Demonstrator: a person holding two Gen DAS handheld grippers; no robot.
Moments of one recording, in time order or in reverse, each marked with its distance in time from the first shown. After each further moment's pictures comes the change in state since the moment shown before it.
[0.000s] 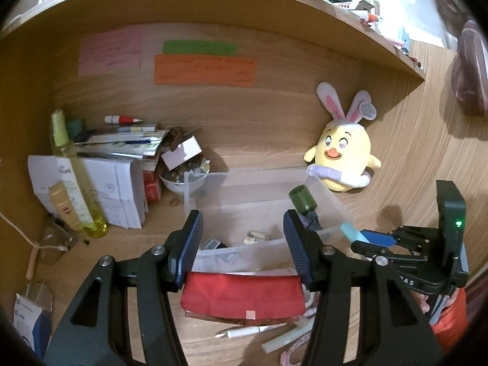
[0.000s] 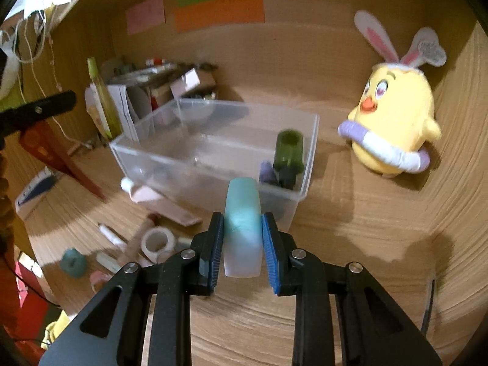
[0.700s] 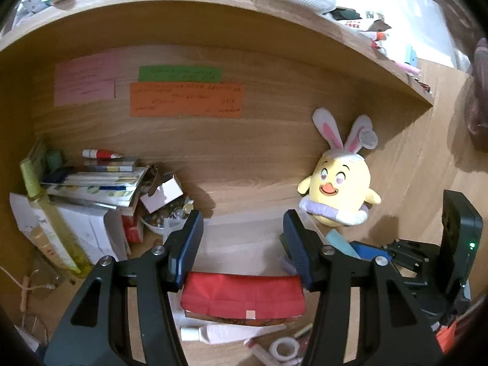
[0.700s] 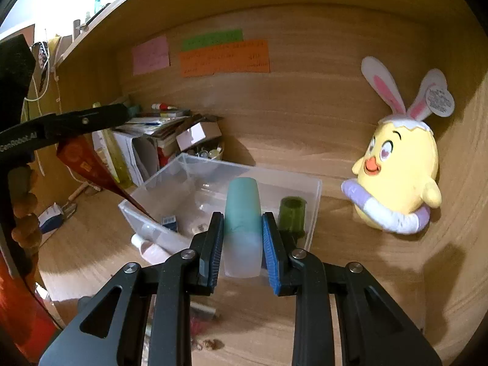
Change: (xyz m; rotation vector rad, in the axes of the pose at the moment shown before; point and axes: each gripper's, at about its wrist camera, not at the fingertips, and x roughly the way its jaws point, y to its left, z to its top) left arm 0.038 -0.019 0.058 0.000 -0.057 -0.011; right arm 0.000 -0.002 0.055 -0.010 -0.117 0.032
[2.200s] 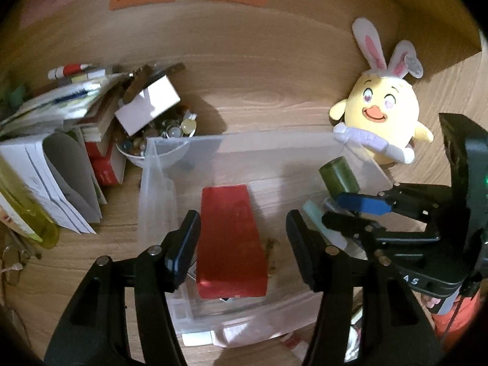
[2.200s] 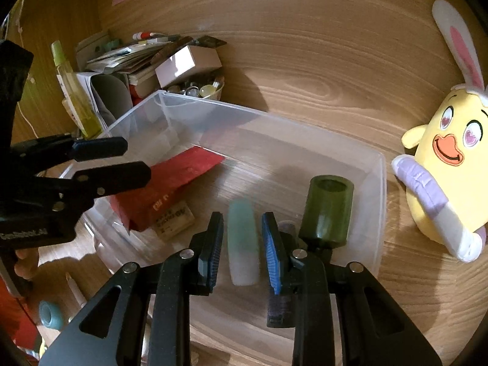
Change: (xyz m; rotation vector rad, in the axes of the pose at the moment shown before) left arm 0.102 0.029 -0.058 -0.002 0.296 0.013; right arm 0.118 0.004 -0.002 -0.065 0.288 0.029
